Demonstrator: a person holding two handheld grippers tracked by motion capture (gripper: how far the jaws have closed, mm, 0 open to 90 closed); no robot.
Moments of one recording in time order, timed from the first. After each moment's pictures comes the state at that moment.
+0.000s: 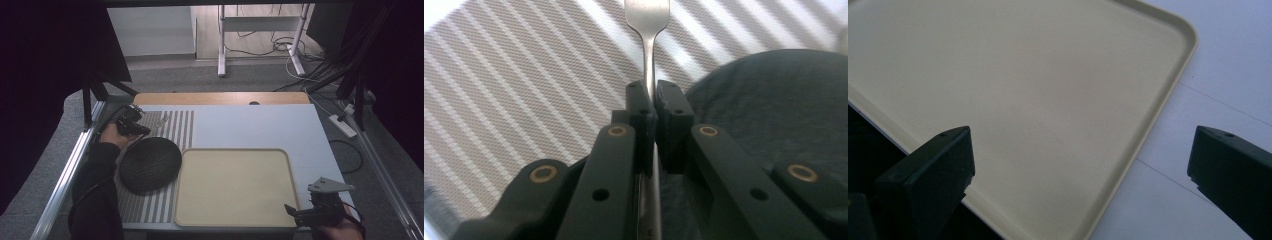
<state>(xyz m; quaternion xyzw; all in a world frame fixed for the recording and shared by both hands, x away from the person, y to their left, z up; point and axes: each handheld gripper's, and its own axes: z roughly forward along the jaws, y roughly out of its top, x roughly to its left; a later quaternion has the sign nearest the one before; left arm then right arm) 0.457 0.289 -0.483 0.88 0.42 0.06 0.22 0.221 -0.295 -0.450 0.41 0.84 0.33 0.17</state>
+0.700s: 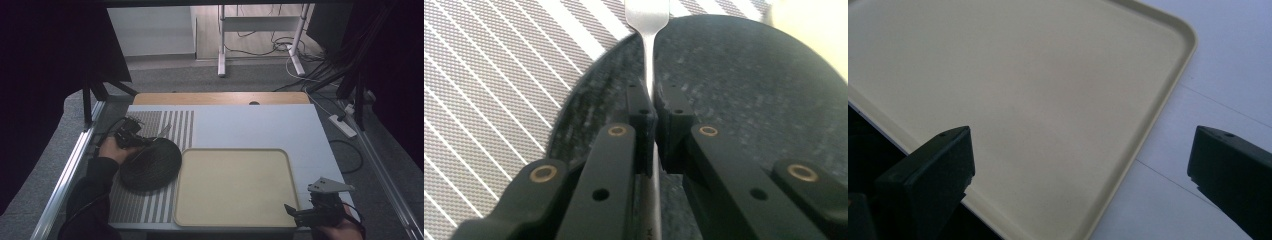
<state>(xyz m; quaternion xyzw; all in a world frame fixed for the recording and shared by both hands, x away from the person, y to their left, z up) 0.411 0.281 -0.488 0.87 0.43 0.04 0.25 0.221 -0.294 -0.450 0.41 0.83 0.33 0.17</state>
